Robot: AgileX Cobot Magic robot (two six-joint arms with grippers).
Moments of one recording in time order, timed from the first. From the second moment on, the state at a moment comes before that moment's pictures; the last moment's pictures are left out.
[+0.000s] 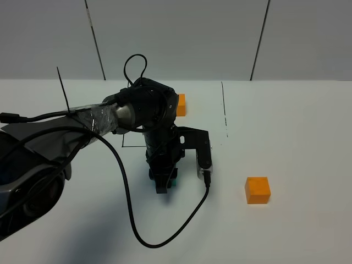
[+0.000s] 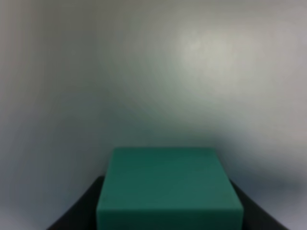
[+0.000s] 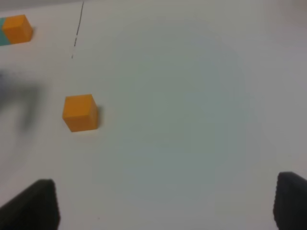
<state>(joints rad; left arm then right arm) -0.58 2.39 -1.85 -0.07 0.99 1.03 -0.03 -0.01 -0.50 0.04 1.06 0.03</state>
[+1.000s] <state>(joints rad) -0.58 2.35 -1.86 -0.06 1.04 0.96 -0.03 -0.01 -0.50 0.04 1.06 0.03</state>
